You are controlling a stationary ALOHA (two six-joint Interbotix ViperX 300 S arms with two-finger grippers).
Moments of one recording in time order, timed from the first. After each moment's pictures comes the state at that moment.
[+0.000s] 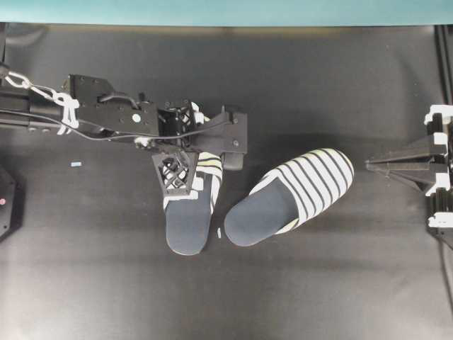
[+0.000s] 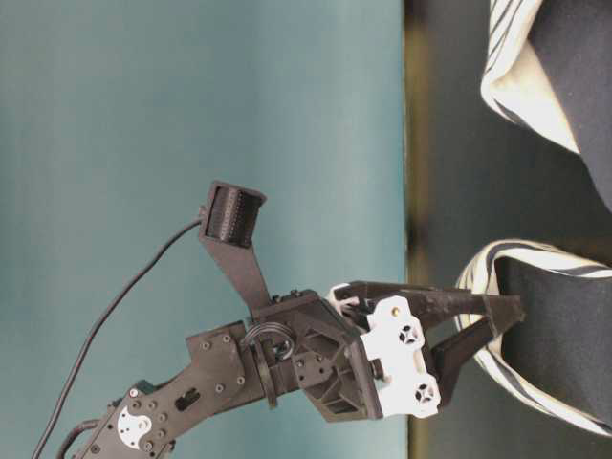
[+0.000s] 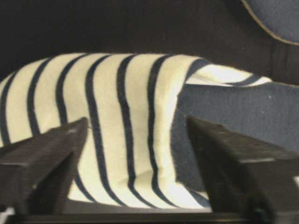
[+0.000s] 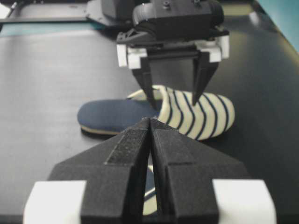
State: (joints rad) left arm 0.15 0.18 0.36 0.06 0.64 0.16; right arm 0.00 -1.04 1.30 0.02 -0.15 0.01
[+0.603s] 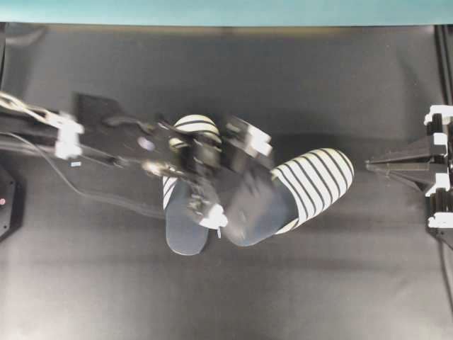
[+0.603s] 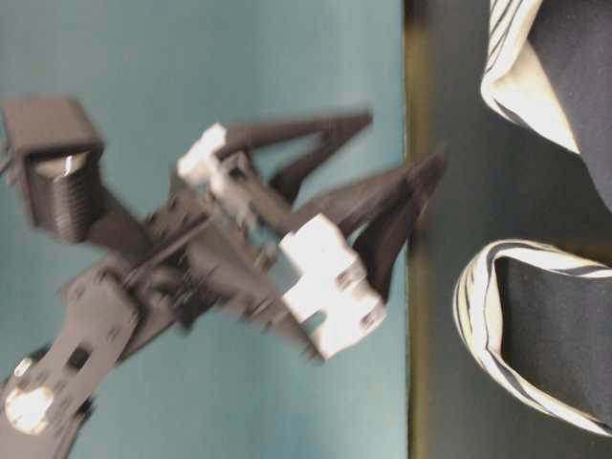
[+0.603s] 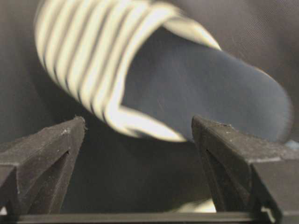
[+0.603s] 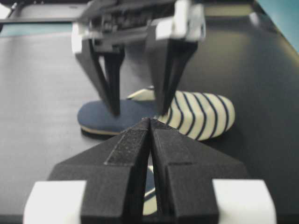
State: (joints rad) left arm 0.02 0.23 0.18 0.06 0.42 0.72; right arm 0.00 -1.04 1.30 0.02 -0.16 0.01
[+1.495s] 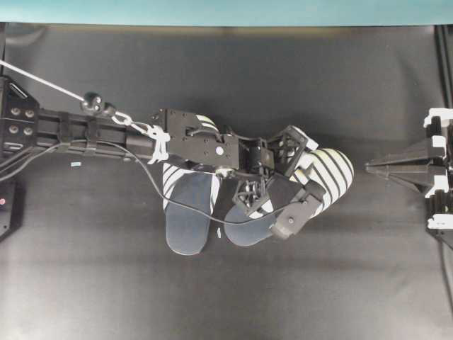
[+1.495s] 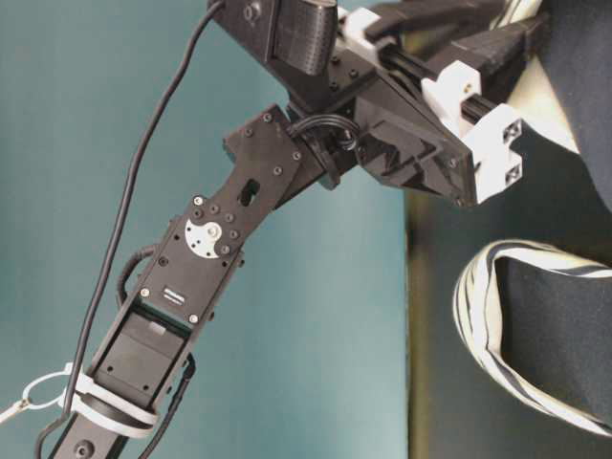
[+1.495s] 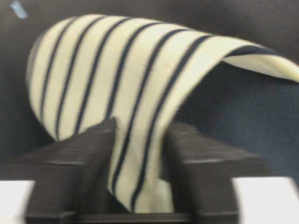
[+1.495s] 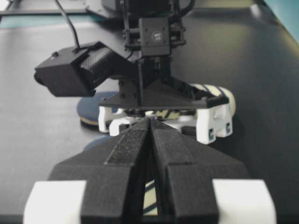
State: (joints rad) left arm 0.06 0.53 -0.07 0.06 0.40 0.81; right arm 0.00 -1.05 1.32 0.02 -0.16 0.01
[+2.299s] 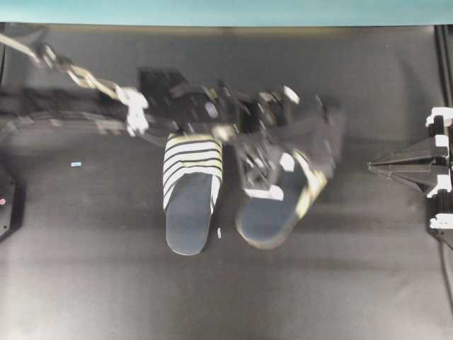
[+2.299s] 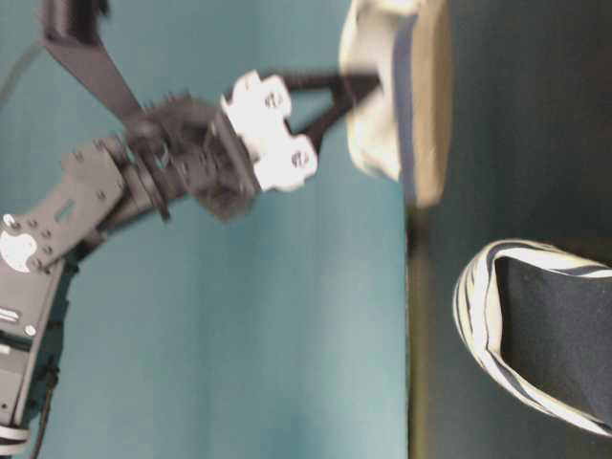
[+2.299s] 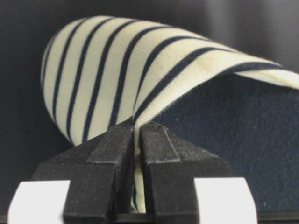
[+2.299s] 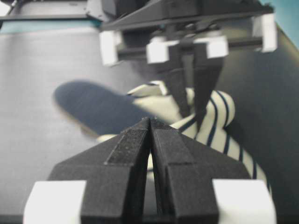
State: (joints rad) left arm 0.13 0.37 -0.15 0.06 0.80 0.19; right arm 0.00 -1.06 1.32 0.02 -0.15 0.01
